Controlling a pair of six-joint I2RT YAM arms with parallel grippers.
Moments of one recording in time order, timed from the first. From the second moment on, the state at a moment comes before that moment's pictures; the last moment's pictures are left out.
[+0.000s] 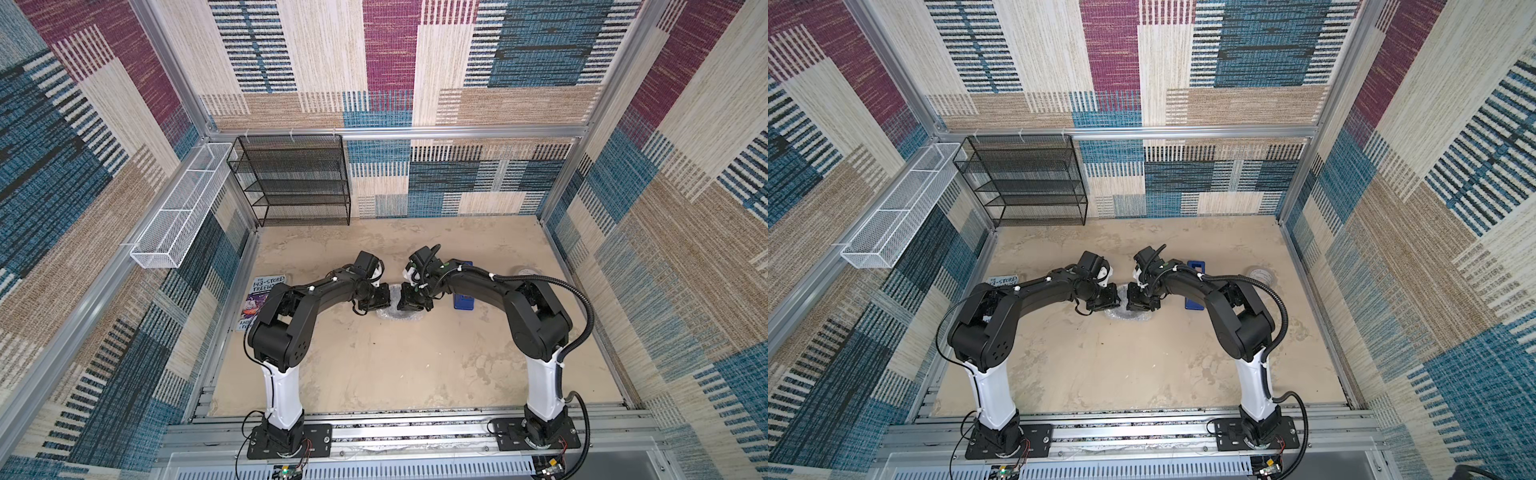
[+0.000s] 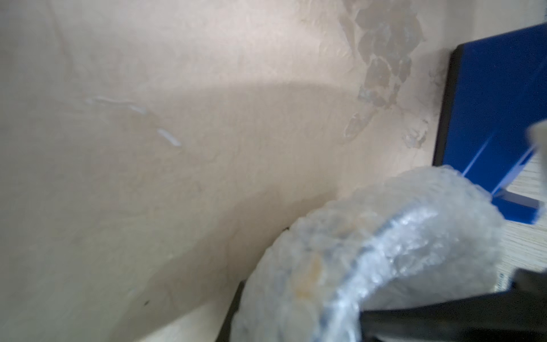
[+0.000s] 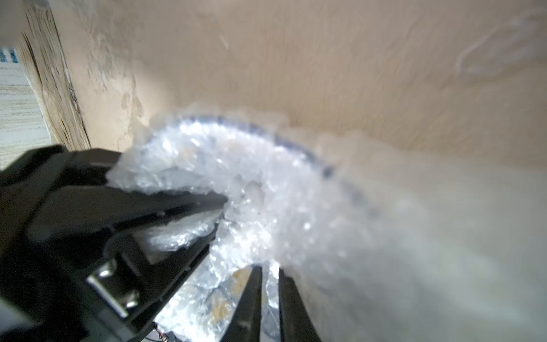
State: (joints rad) left arm -0.45 1.93 1.23 -0.42 0.34 -0.51; right arm 0.59 2.02 1.46 -0.59 -0.43 0.61
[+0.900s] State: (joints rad) left arm -0.41 1.76 1.21 -0.46 0.21 -0.51; right arm 0.59 2.02 1.61 -0.66 -0.40 0.59
